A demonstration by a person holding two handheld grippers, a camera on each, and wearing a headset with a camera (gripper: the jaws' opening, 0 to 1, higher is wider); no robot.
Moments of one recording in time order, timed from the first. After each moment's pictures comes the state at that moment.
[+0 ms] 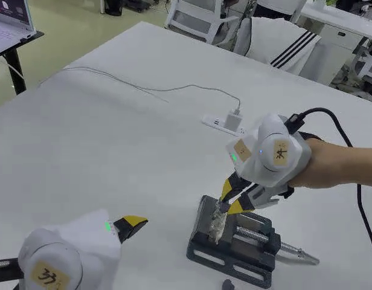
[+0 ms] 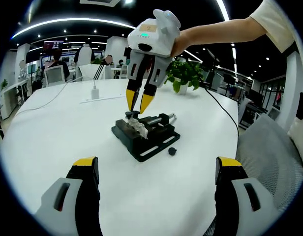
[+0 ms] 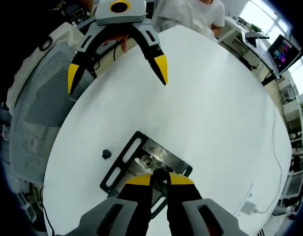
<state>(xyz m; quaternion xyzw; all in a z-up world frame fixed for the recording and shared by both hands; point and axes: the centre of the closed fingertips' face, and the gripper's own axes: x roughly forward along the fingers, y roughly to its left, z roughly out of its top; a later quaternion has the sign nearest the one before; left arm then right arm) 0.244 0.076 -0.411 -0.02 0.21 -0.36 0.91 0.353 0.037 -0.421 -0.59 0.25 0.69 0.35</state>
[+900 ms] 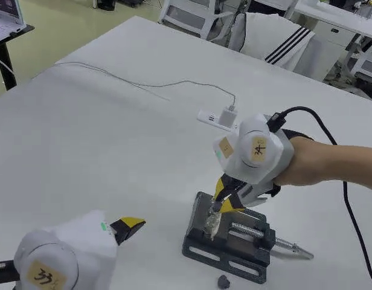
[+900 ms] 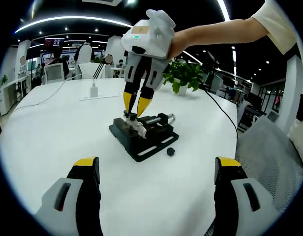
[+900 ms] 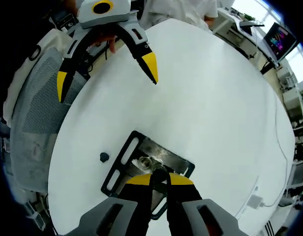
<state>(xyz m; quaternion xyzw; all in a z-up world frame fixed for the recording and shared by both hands) 0.245 0.072 -0.417 -0.03 0.21 -0.36 0.91 0.355 0.039 -0.432 -0.58 0.29 0.67 0.37</state>
